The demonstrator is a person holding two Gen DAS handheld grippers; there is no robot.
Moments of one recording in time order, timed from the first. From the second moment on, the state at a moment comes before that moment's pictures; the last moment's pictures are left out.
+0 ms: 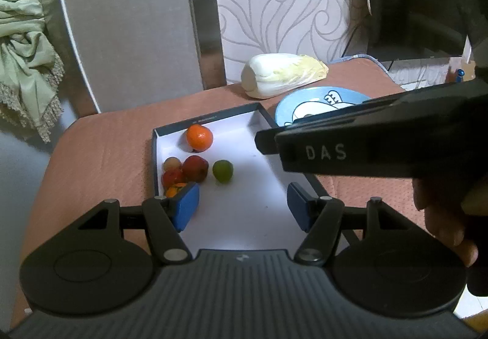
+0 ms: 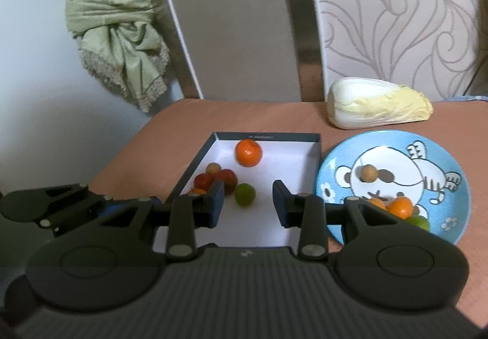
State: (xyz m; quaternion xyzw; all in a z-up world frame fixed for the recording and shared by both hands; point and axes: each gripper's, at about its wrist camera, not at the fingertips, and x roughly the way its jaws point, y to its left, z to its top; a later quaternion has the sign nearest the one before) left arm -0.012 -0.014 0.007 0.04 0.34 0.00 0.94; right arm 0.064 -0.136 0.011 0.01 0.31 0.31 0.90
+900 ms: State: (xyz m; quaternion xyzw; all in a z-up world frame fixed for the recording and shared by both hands) left arm -0.034 0.016 0.000 0.00 0.35 0.07 0.94; right arm 0.120 -0.057 -0.051 -0.13 0.36 0.35 0.85
